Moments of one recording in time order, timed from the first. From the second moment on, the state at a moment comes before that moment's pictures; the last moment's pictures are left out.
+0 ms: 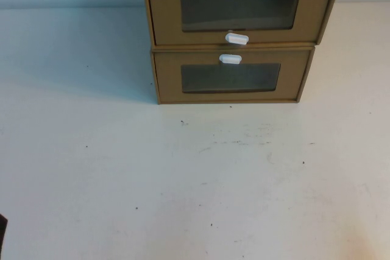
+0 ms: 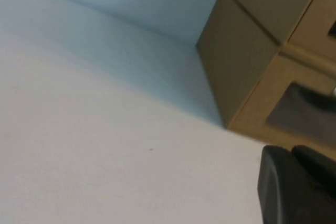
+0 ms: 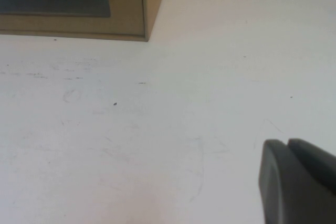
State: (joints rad) right arm 0.06 -0.01 0.02 0.21 0.36 -0.16; left arm -0.07 -0.01 0.03 -0.53 0.21 0.18
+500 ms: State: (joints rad) right arm 0.06 -0.01 0.02 0.21 0.36 -0.16; left arm -0.07 -0.01 0.00 -0.80 0.19 0.16
